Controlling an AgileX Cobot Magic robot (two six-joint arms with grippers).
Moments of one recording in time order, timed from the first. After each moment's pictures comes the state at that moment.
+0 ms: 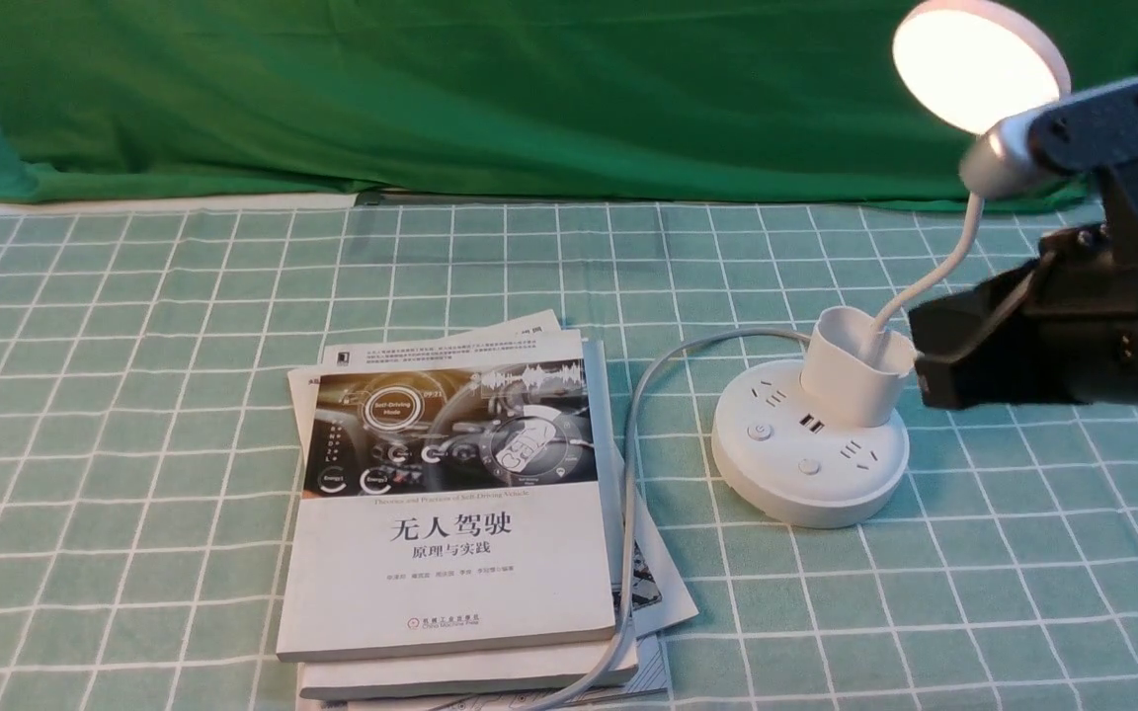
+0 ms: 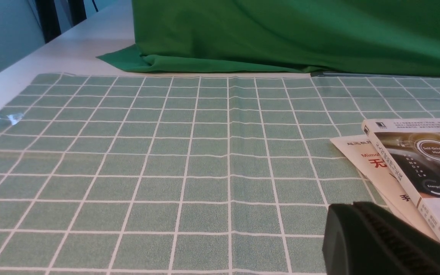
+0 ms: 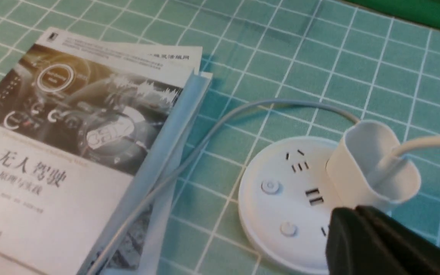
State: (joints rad) right arm 0.41 1.18 -0.85 0.27 0.40 -0.27; left arm 0.04 0.00 0.01 -0.01 0.22 0.00
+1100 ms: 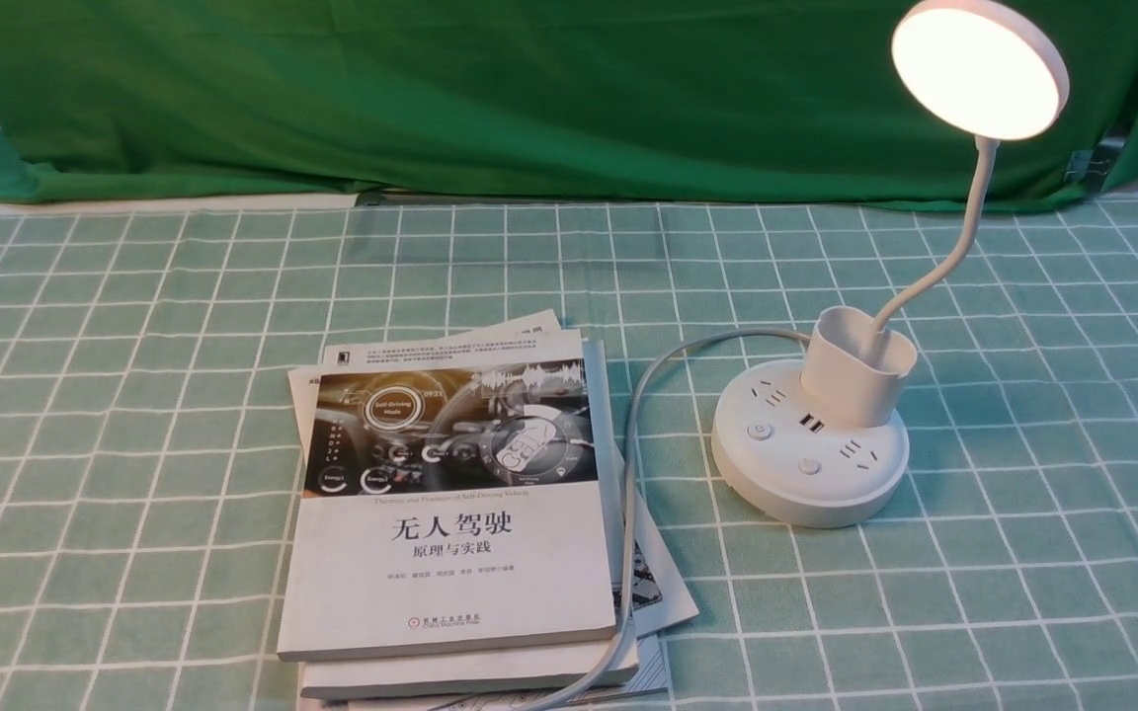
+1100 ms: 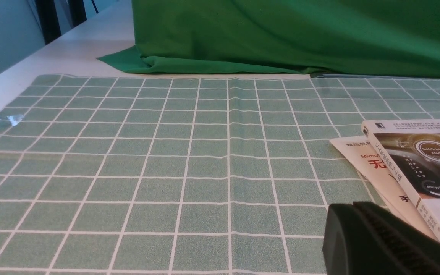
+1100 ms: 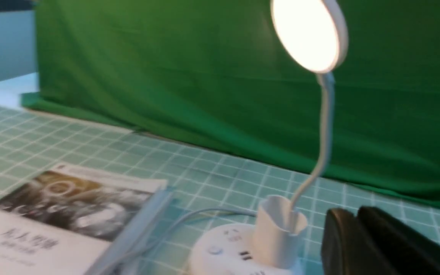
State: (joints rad) right arm 0.37 0.26 -0.20 0.16 0.02 -0.20; left arm 0.04 0.00 0.01 -0.01 0.21 0.00
